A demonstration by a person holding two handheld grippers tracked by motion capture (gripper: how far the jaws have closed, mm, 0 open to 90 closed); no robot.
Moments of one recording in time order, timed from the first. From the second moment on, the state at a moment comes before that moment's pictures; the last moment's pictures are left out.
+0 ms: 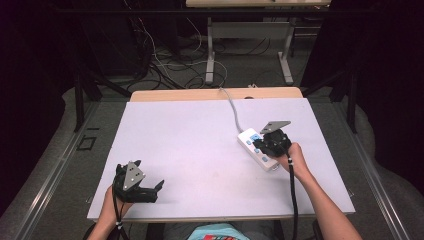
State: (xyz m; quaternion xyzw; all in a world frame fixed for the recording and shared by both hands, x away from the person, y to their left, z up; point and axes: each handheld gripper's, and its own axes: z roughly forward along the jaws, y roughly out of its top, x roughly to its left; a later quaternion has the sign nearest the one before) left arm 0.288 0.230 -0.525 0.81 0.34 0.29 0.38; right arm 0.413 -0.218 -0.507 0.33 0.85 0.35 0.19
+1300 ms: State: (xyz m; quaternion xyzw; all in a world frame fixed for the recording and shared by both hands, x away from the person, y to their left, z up) left arm 0.288 0.231 -0.526 0.81 0.34 0.29 0.37; right arm 0.393 -0.236 -0.494 0.33 0.84 0.39 0.16
